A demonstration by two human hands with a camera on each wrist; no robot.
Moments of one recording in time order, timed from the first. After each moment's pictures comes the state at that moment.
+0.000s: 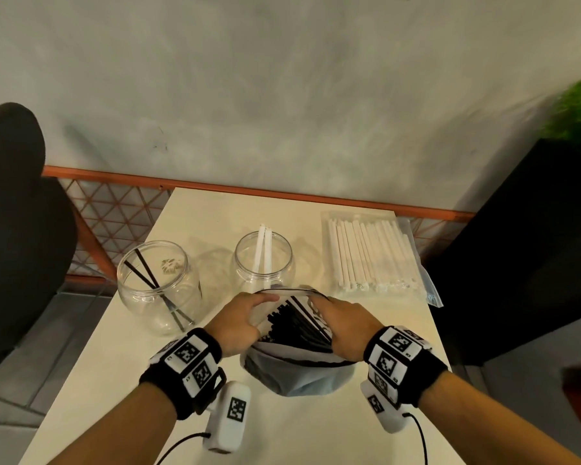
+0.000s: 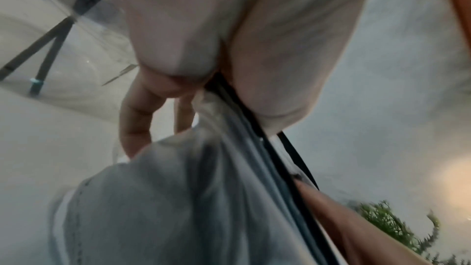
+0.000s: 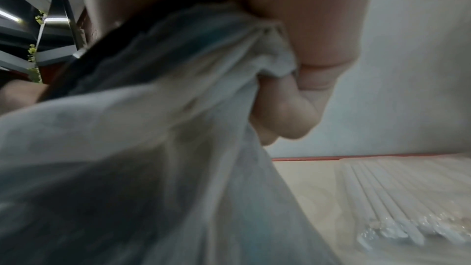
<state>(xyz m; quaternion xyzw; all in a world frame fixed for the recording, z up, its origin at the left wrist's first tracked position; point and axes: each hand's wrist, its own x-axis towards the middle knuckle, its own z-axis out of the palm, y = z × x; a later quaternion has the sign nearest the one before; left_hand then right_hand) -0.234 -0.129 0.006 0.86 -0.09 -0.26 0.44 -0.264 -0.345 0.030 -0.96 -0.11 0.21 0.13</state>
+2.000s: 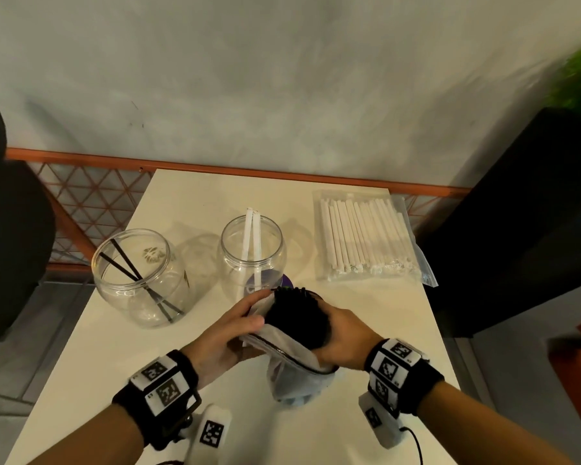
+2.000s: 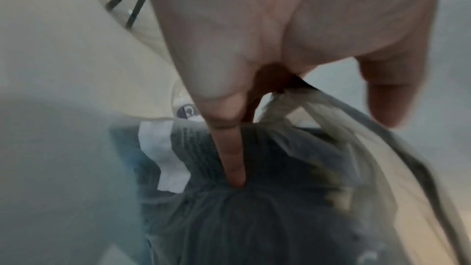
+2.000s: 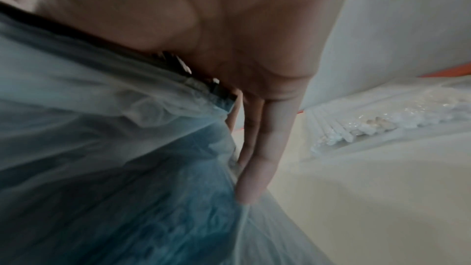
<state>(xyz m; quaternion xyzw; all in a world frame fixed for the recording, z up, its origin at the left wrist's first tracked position) -0.255 -0.126 -0.020 0.51 -0.02 -0.40 0.76 -0.277 -0.362 -0.031 -0.91 -0.03 0.20 0.37</state>
